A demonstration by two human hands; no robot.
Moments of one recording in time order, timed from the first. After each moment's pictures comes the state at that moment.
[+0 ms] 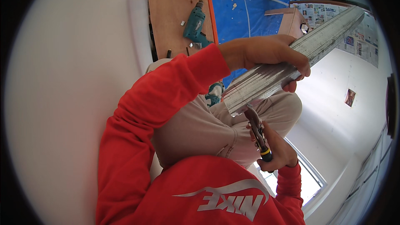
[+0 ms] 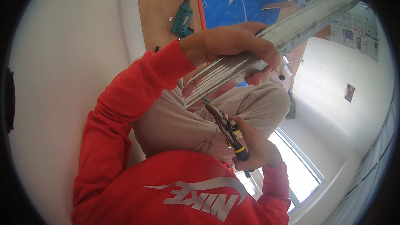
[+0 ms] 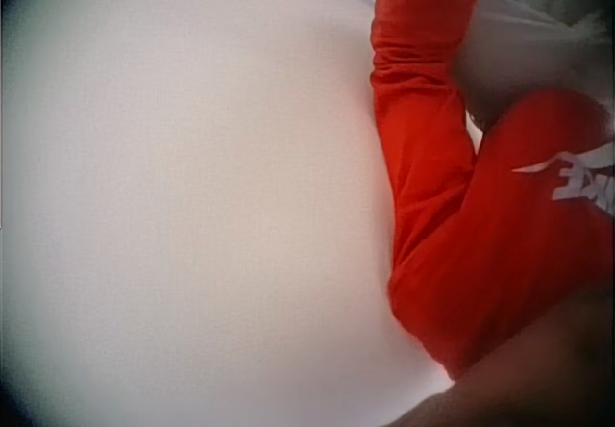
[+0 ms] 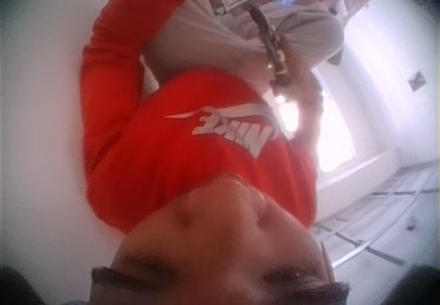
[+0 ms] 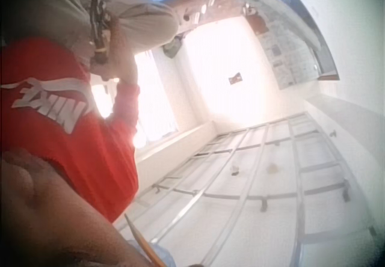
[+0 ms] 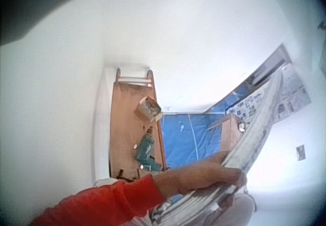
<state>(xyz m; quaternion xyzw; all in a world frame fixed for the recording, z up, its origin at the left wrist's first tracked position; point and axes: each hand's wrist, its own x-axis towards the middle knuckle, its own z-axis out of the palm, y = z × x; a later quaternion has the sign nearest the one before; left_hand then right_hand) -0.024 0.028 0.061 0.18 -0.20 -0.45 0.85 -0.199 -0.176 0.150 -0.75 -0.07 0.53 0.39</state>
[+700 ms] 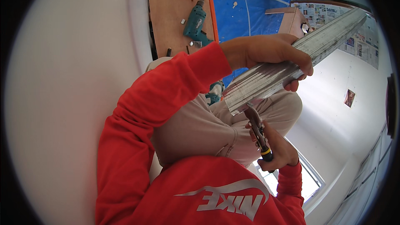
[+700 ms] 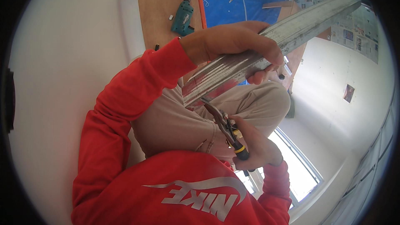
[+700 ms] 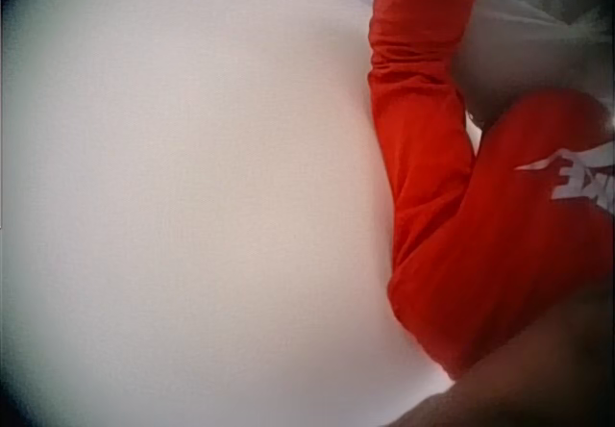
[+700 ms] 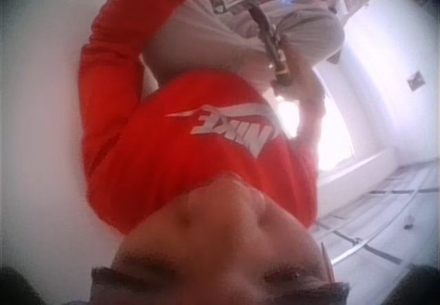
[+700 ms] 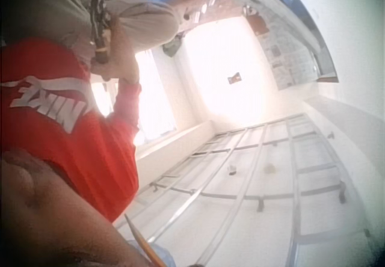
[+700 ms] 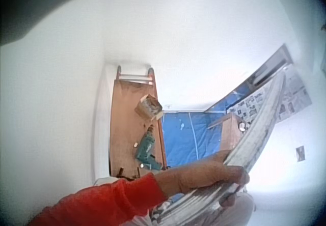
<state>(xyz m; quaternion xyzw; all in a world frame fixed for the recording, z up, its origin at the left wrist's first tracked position) -0.018 0.027 0.059 0.15 -0.22 -0.47 0.84 -0.188 -0.170 0.154 -0.74 -0.06 0.55 0.38</state>
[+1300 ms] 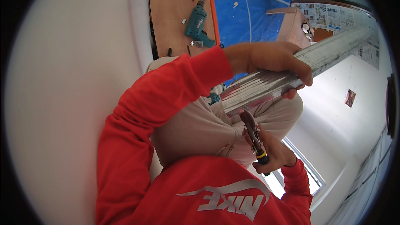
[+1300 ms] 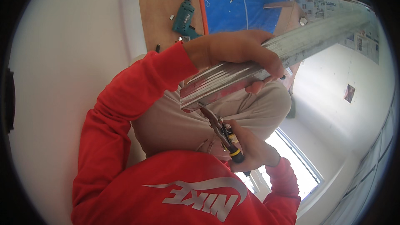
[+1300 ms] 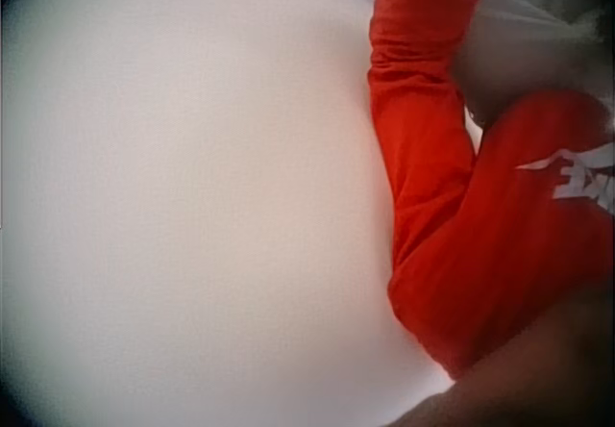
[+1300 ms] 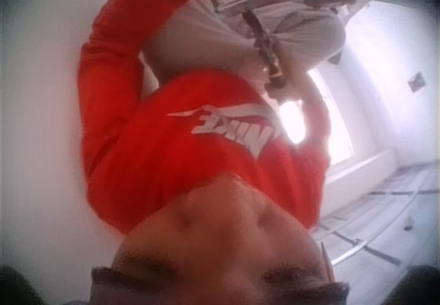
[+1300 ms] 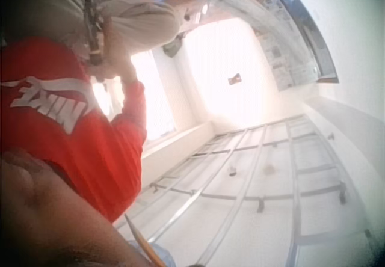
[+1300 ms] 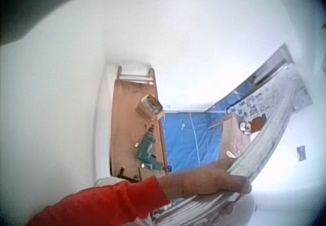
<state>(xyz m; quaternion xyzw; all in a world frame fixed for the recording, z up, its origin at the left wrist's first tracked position) -0.027 0.022 0.060 0.17 -0.21 -0.49 0.83 -0.195 -0.164 0.145 -0.70 -0.10 0.57 0.42</state>
